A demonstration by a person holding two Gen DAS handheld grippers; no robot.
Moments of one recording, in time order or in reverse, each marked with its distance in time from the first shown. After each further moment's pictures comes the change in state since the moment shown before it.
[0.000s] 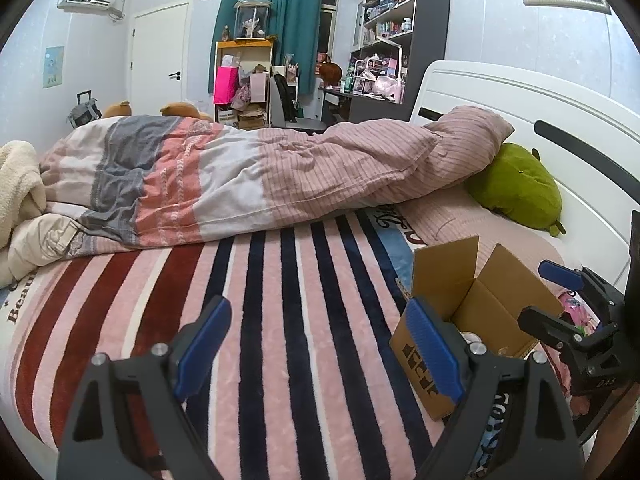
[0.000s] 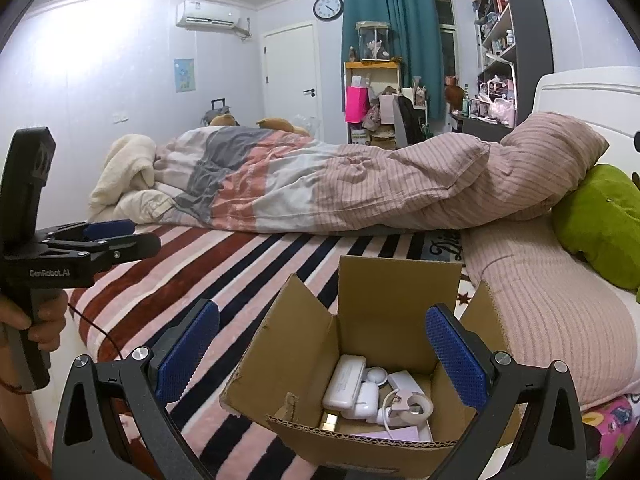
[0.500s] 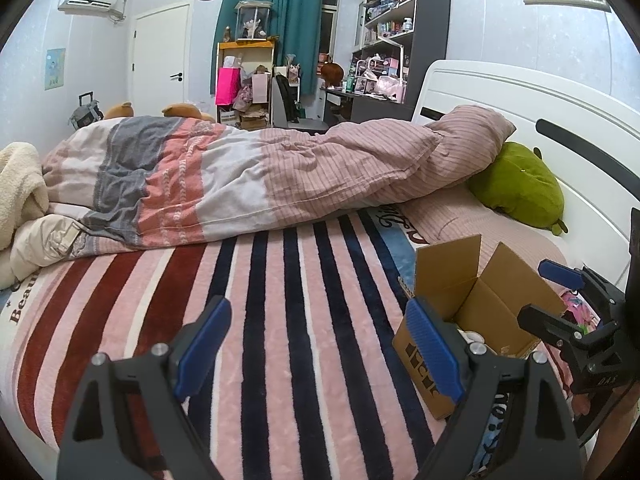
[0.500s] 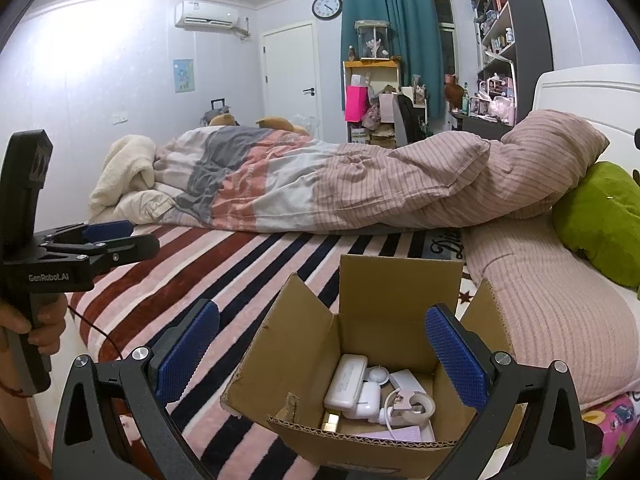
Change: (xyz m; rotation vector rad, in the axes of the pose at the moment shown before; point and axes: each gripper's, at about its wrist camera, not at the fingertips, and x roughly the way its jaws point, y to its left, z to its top) left arm 0.000 -0.002 -0.001 0.004 -0.001 0.008; right arm 0.001 -0.002 0.000 -0.001 0.001 0.007
